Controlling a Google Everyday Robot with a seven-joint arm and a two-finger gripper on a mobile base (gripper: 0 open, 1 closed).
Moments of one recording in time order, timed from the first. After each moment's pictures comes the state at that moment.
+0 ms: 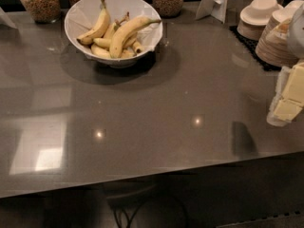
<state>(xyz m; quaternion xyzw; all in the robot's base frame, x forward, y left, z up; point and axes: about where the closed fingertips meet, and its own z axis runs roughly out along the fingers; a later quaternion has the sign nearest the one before) 0.438 -0.217 0.976 -0.60 0.78 -0.03 0.16</state>
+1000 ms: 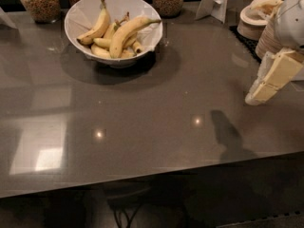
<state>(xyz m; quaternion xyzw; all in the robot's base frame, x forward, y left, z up) 0.483 -0.184 0.992 -0.65 0.70 -0.02 0.31</state>
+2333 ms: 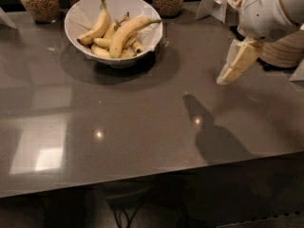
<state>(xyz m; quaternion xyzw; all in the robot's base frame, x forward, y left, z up) 0.543 -0.140 0.996 -0.69 0.61 -0.05 0.38</state>
